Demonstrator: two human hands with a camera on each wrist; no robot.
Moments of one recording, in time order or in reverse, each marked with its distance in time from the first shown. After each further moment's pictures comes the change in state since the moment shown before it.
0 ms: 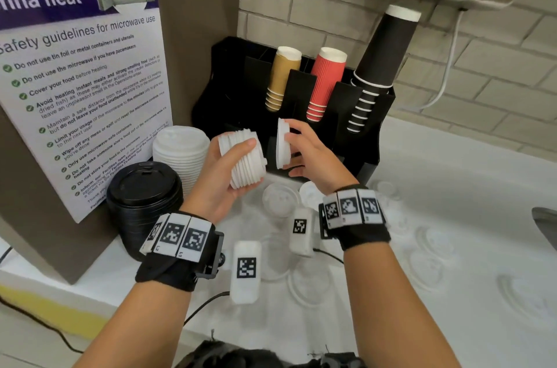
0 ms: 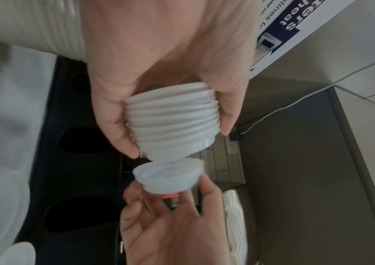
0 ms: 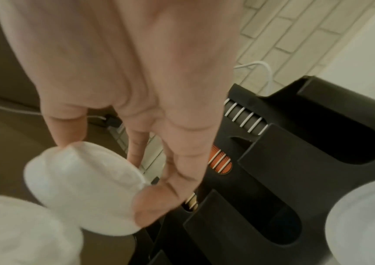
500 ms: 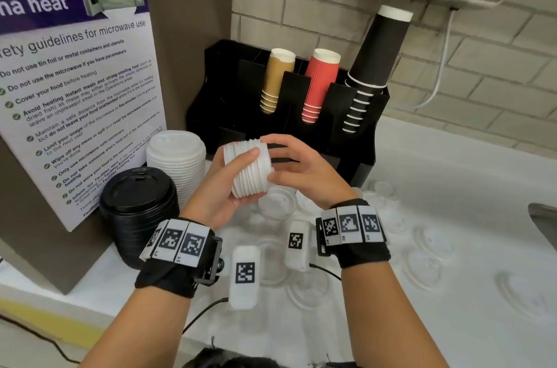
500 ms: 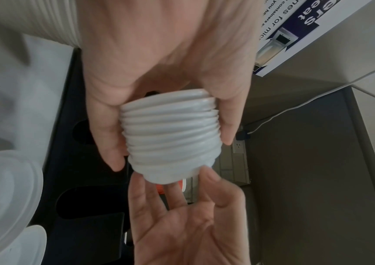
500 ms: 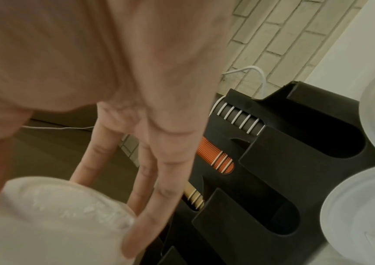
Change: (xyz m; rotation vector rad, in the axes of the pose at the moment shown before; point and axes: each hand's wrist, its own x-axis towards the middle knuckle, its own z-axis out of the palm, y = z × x) left_hand -0.002 -0.006 0.003 0.061 -0.079 -0.094; right_hand -0.028 -0.007 0.006 0.008 -0.126 -0.140
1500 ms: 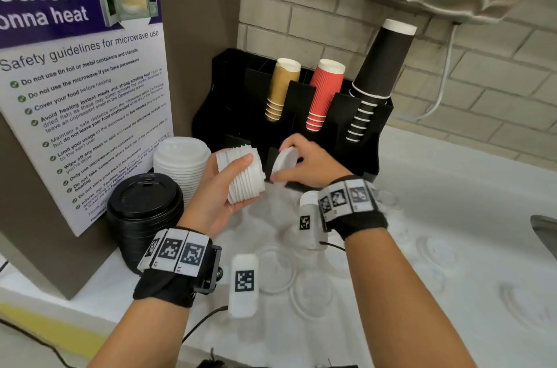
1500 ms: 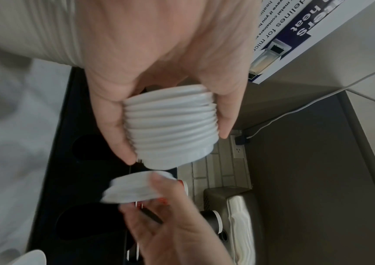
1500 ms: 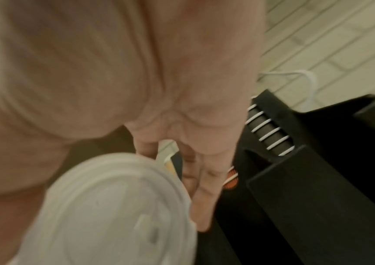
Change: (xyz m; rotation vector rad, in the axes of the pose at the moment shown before) left_hand 0.003 0.000 -0.015 -0.077 0.087 0.055; right_hand 0.047 0.014 -0.021 -0.516 0.055 0.206
